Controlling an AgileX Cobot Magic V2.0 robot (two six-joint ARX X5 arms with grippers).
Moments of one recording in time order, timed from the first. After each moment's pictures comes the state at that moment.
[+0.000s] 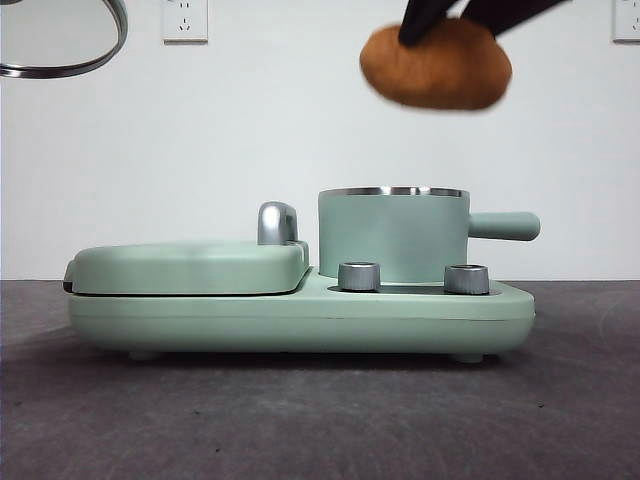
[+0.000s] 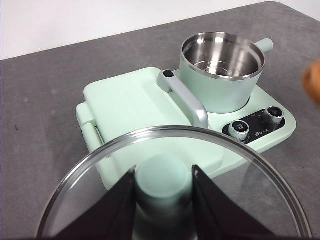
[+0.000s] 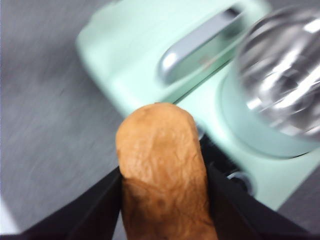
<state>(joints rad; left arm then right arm) -0.45 0.58 0.87 -0.69 0.05 0.01 0.67 1.17 1.18 -0.75 -0.13 -0.07</state>
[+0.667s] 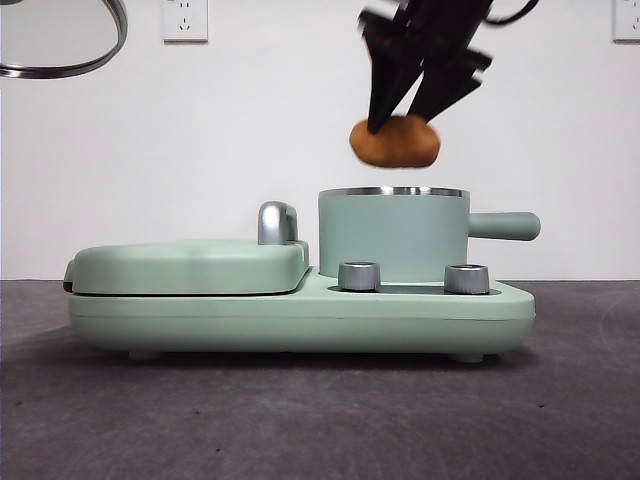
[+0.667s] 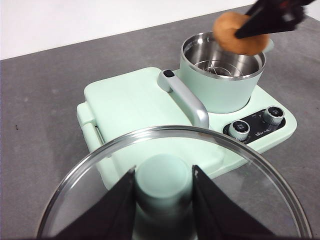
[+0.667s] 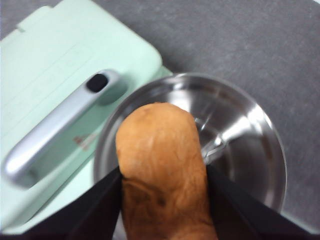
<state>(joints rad) -0.45 0.58 0.87 -0.69 0.05 0.01 0.45 1.75 1.69 -0.76 -0.13 -0.15</state>
